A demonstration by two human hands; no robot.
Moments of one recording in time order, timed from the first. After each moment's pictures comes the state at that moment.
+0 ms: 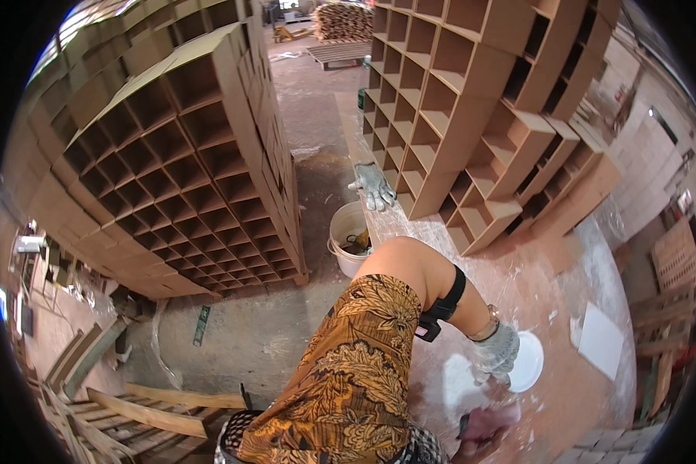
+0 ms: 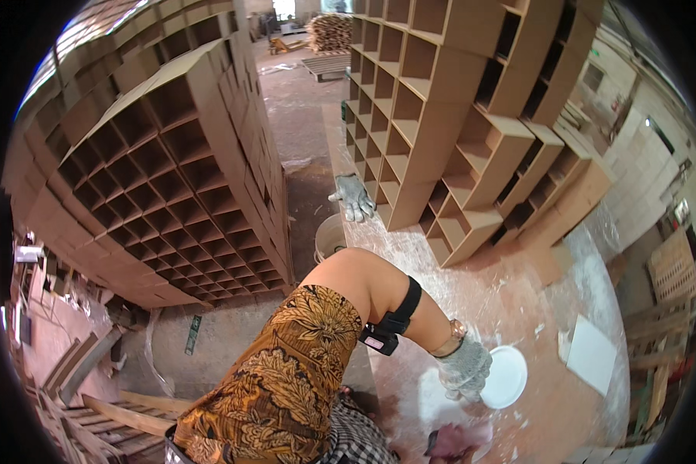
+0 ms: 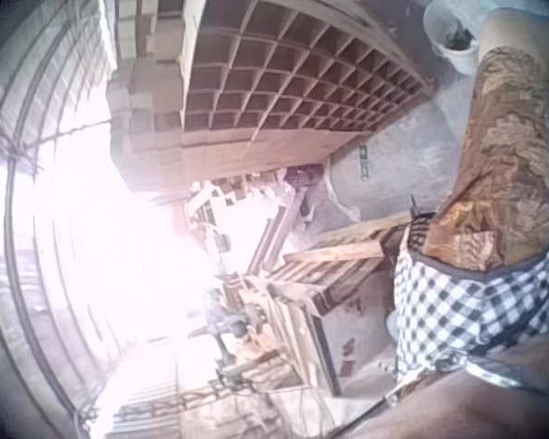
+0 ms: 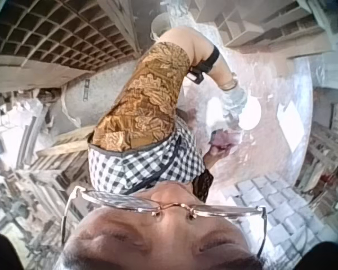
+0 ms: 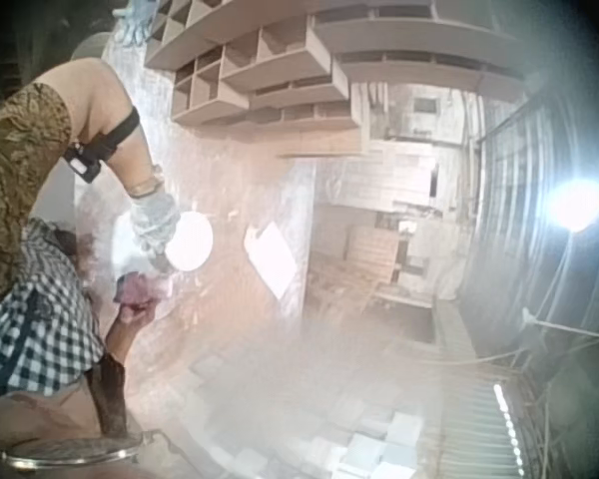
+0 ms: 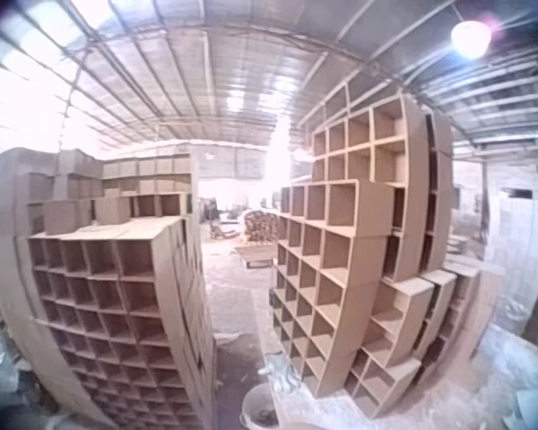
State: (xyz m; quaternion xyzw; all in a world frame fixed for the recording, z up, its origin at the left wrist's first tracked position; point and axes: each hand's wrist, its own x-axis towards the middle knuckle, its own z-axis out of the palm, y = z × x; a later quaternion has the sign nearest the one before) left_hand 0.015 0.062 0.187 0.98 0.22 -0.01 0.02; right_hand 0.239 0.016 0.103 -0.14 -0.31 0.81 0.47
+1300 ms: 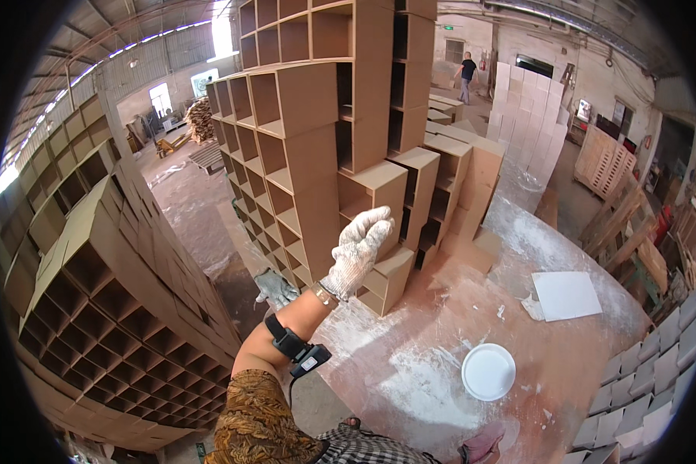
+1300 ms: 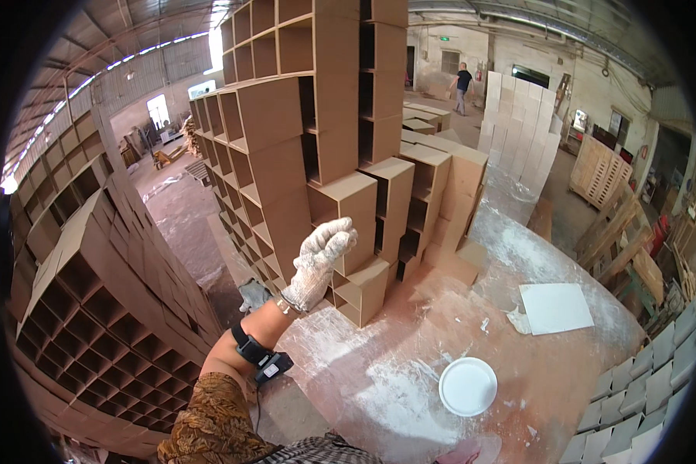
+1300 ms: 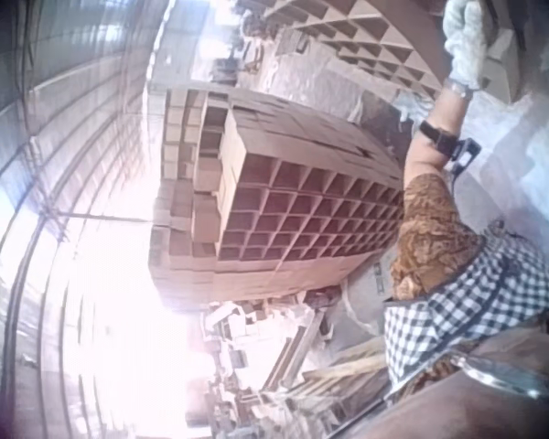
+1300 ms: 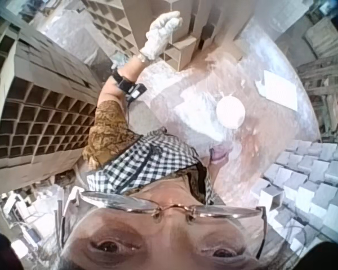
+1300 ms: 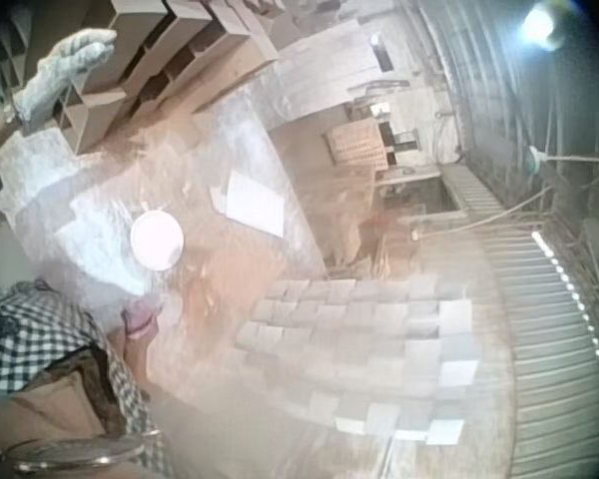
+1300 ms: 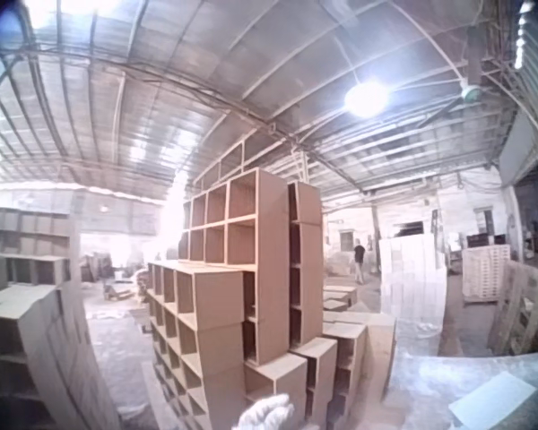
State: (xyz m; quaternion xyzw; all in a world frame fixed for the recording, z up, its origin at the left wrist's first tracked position) left_hand -0.183 0.116 0.291 0.46 0.39 0.75 0.27; right_hand 0.256 0.009 0.078 -0.41 -0.10 0.67 0.62
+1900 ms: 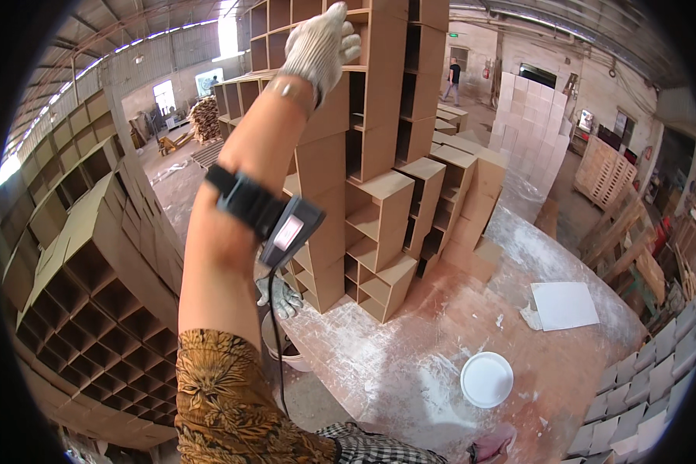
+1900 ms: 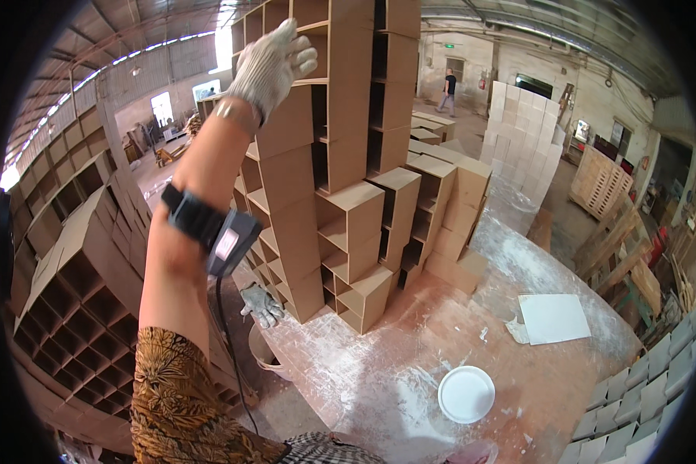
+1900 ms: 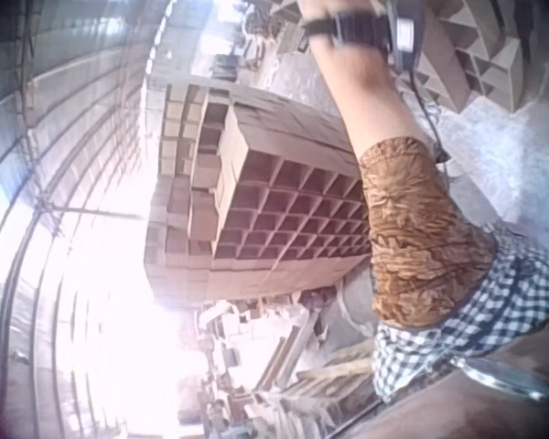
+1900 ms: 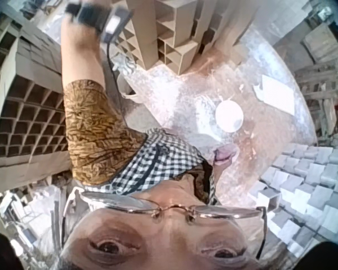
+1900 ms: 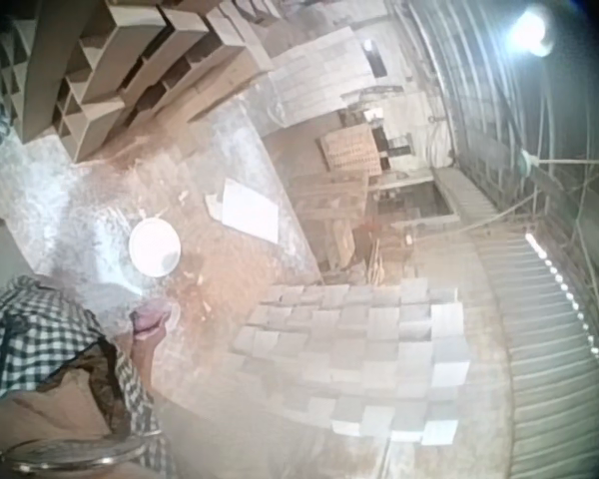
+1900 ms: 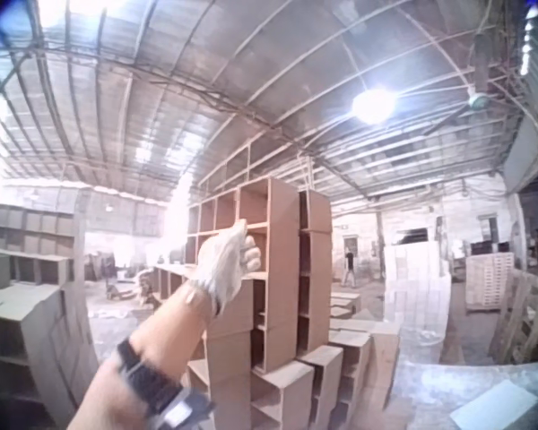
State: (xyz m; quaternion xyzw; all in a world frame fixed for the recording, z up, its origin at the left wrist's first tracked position) left_hand -0.266 0.140 0.599 0.43 0.28 0.84 0.18; right_hand 0.324 0.021 -0.026 -0.24 -0.10 0.78 0.56
